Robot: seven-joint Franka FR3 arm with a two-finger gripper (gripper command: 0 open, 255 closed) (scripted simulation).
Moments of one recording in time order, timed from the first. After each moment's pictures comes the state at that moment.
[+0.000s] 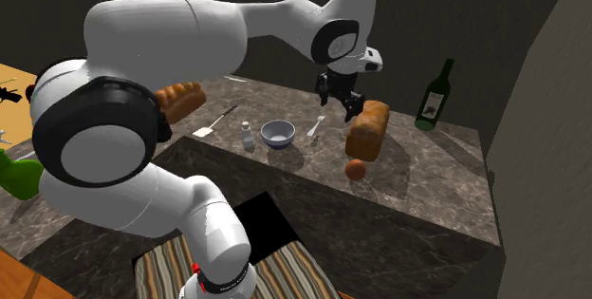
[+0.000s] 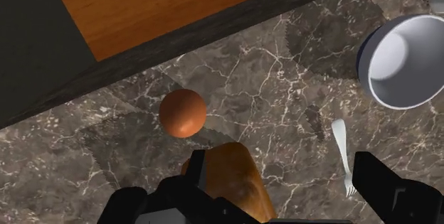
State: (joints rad) arm 0.06 -0.49 0.04 -2.22 0.17 1.84 -0.12
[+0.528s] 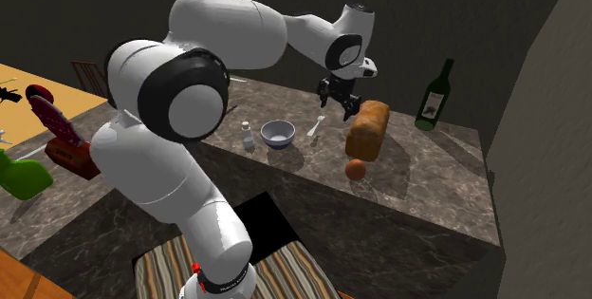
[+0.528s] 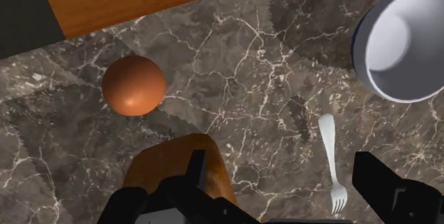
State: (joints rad) arm 0.11 -0.22 0.10 -2.10 0.19 1.94 -0.11
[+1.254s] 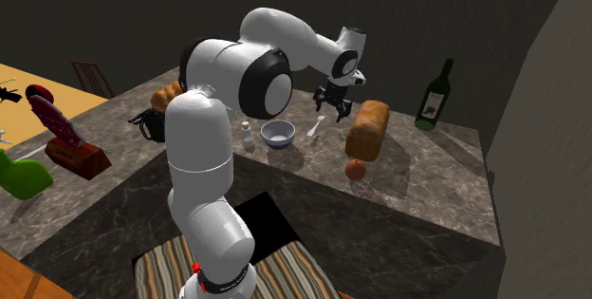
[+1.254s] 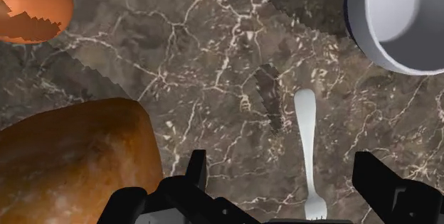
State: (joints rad) arm 0.18 0.16 0.18 -1.86 0.16 1.99 -0.09
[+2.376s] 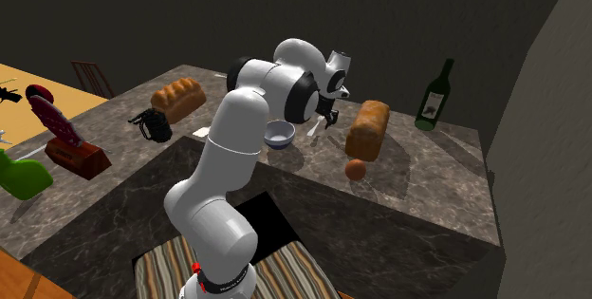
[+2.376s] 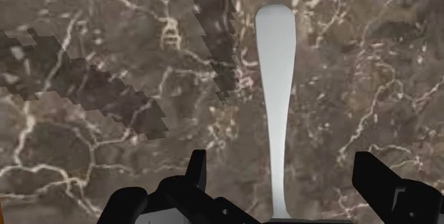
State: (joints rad) arm 0.29 0.57 0.22 -1.56 0.10 2.02 -0.05
